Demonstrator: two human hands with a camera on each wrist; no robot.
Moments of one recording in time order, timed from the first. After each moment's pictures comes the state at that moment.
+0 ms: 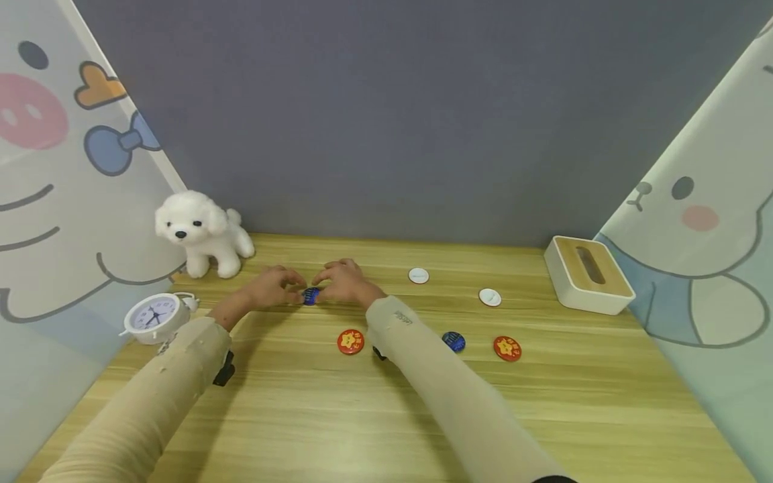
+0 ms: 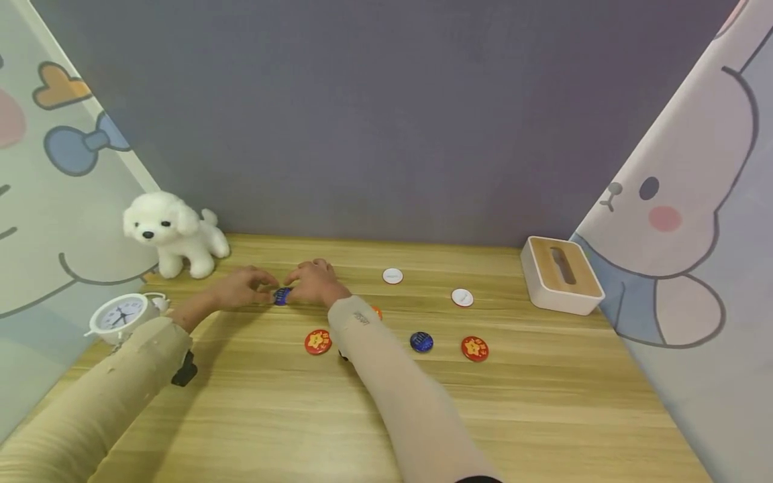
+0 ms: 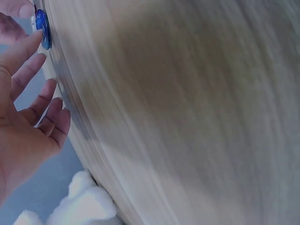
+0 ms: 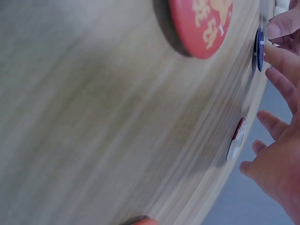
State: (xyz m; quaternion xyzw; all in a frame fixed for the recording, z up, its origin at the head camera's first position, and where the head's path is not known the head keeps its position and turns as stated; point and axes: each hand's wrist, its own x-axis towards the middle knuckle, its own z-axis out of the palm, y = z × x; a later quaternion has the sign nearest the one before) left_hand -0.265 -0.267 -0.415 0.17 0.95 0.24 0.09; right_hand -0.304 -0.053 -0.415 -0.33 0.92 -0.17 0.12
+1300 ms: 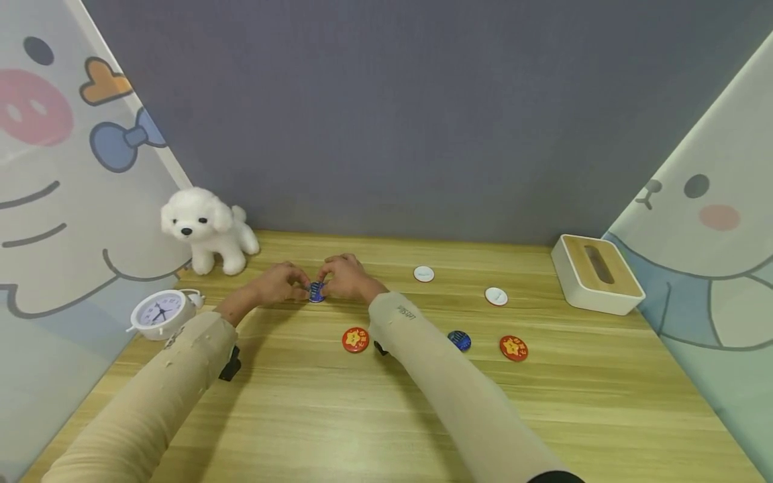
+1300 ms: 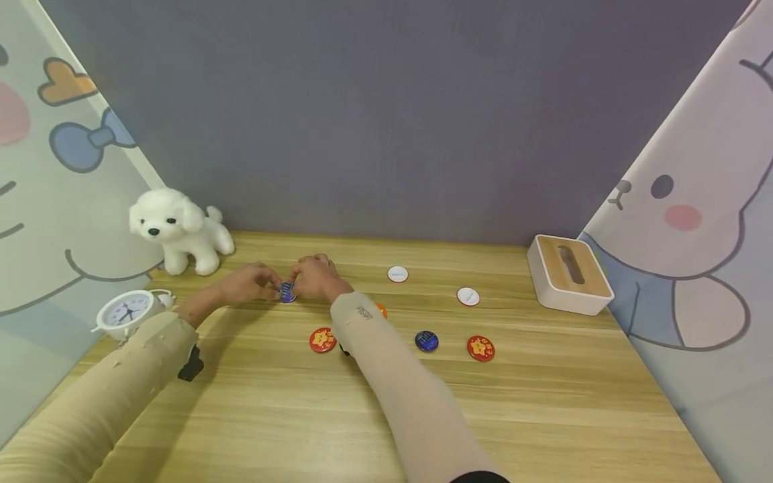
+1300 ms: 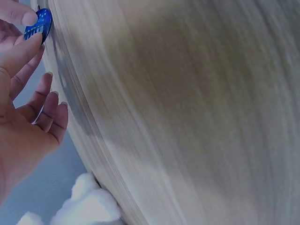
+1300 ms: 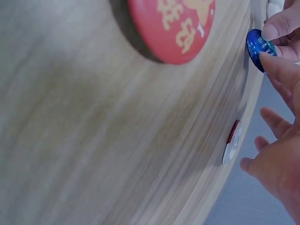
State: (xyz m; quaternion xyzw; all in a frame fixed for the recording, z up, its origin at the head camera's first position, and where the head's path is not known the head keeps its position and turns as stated) left_hand -0.266 -0.262 -0.409 0.16 0.95 0.25 0.09; right_hand -0.309 -0.060 -0.413 -0.32 0.91 -0.23 0.12
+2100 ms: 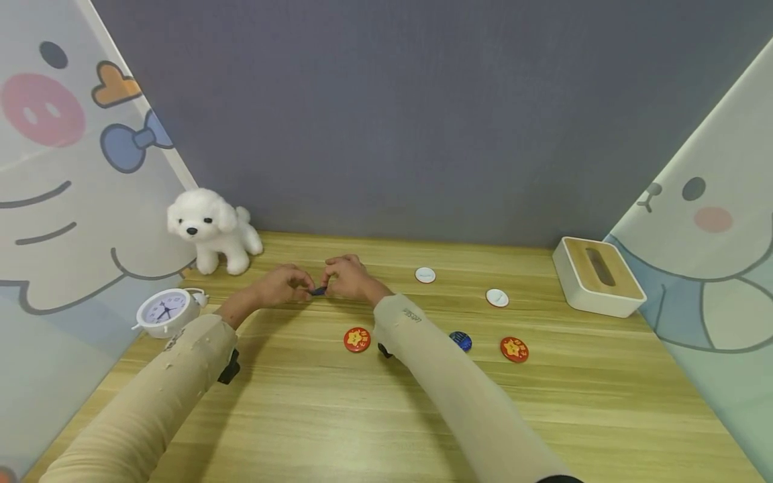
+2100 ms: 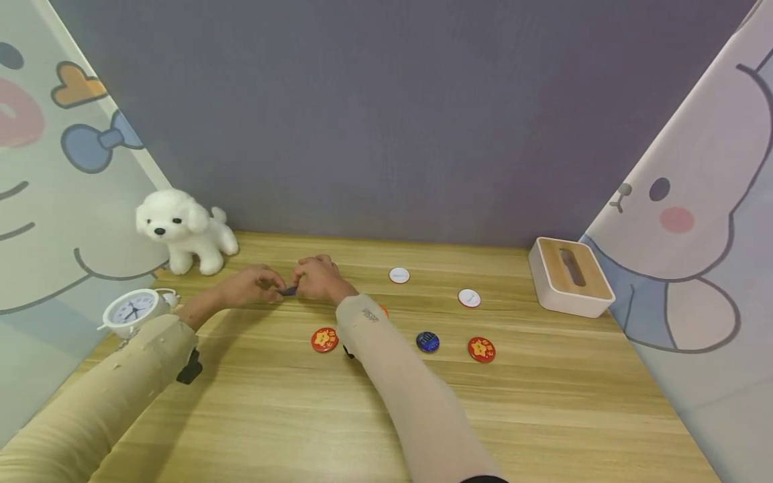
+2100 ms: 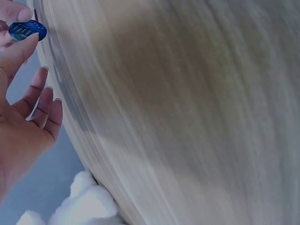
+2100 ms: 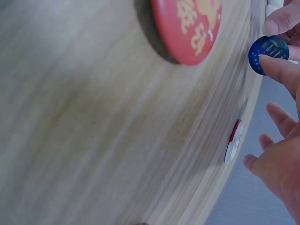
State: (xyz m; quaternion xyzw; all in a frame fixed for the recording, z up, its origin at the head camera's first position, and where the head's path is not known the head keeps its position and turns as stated) left_hand -0.258 -0.264 -0.411 0.18 0.94 0.29 0.09; right_hand -0.304 -0.053 -0.412 -0.33 0.90 -0.25 0.11
